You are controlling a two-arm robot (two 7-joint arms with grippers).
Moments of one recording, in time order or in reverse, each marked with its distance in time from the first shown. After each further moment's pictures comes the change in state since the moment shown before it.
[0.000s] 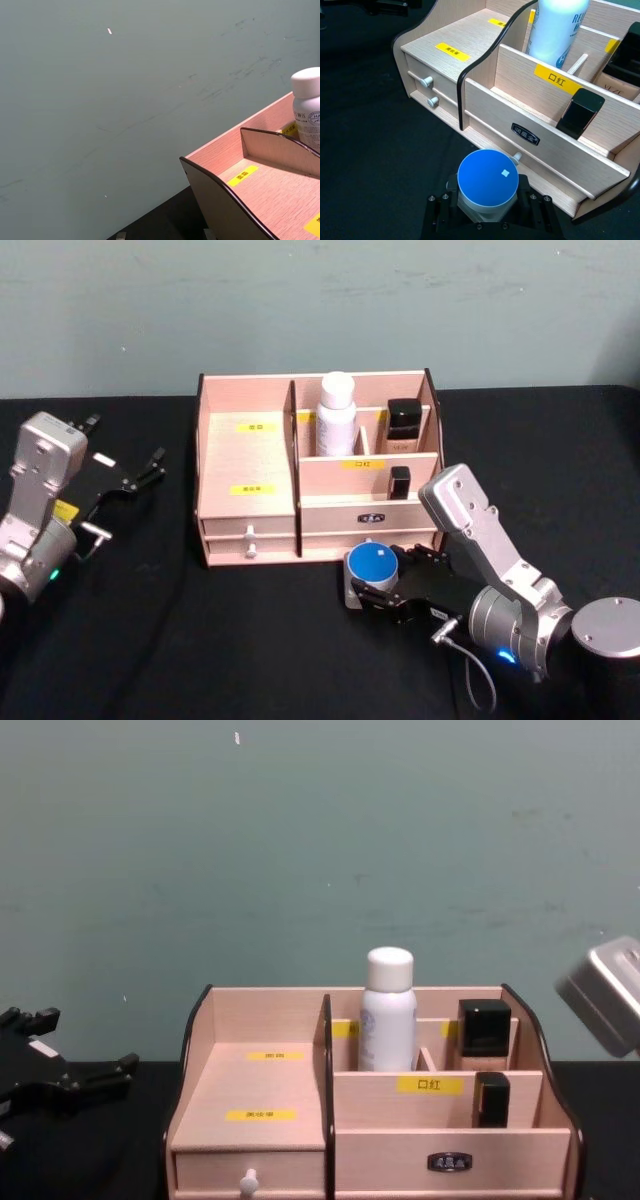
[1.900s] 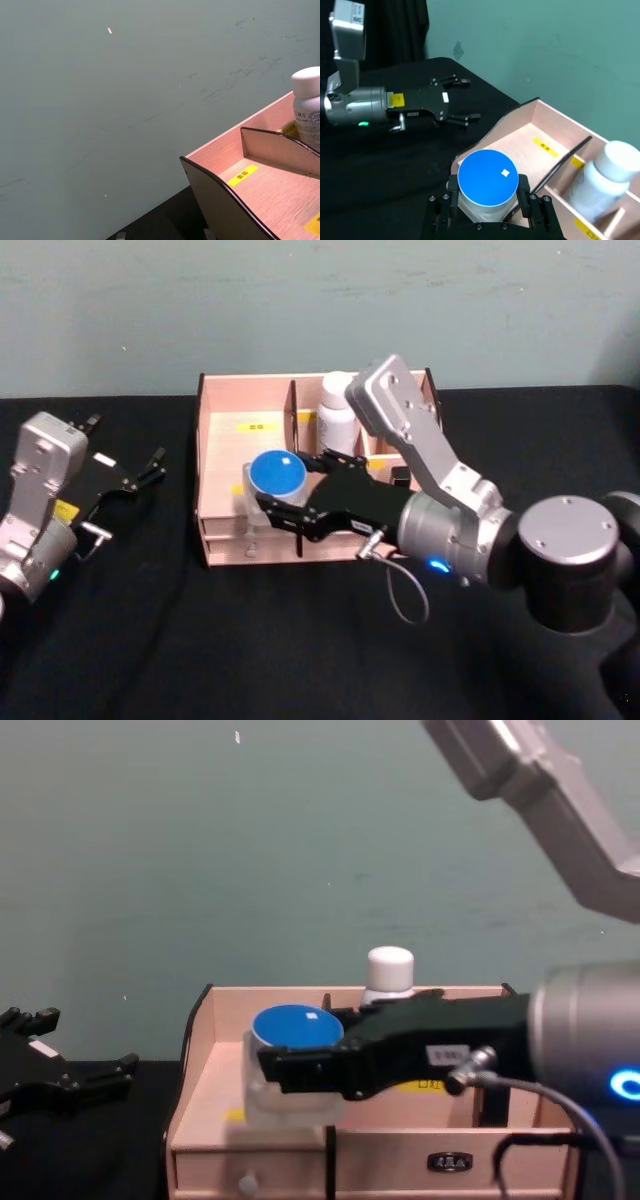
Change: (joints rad) left arm 0.000 0.000 0.000 0.000 0.000 0.000 0.000; right arm 0.234 -0.063 -0.115 -0.028 0.036 0.001 0.075
